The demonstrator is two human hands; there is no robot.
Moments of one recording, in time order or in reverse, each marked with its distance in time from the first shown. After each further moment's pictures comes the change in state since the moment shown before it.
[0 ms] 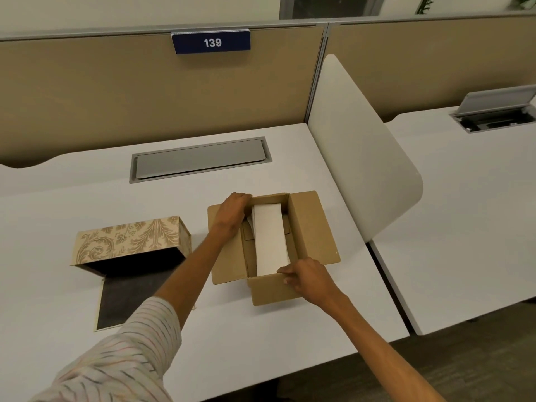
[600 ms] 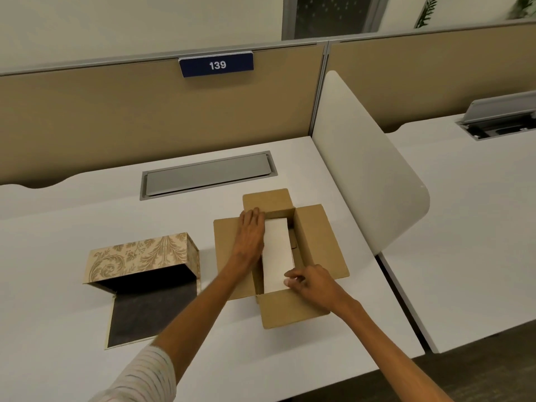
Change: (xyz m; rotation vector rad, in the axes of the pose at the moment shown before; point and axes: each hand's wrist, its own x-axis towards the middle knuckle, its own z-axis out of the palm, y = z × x) left_hand -0.020 0.029 0.026 0.251 0.068 0.021; right_hand 0.018 0.007 -0.010 0.247 -0.060 0.069
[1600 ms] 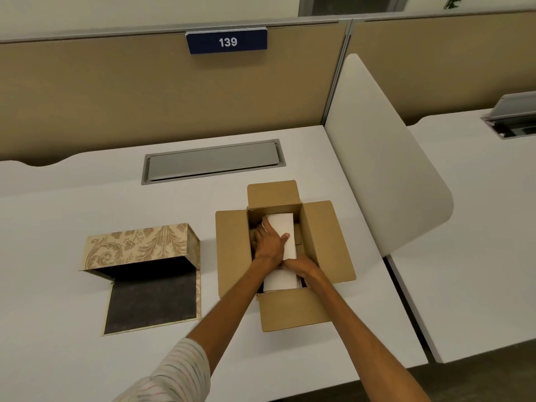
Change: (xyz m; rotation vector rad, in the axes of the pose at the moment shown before) left_hand 0.008 0.043 0.037 -0.576 -0.301 -0.536; right_hand 0.086 -0.001 0.026 0.506 -0.088 0.570
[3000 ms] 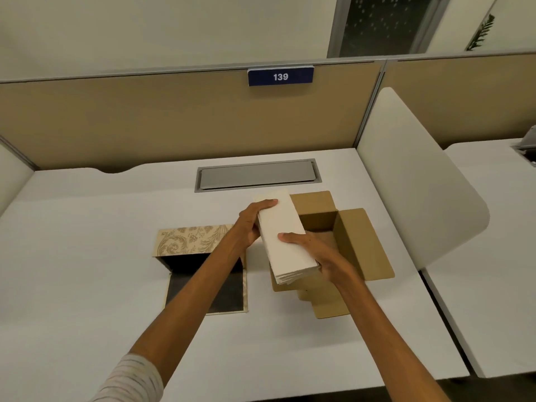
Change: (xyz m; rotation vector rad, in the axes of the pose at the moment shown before) left_hand -0.037 -0.056 -0.195 -1.174 -0.264 -0.056; right_hand -0.125 -0.090 0.046 0.219 -0.208 -0.358
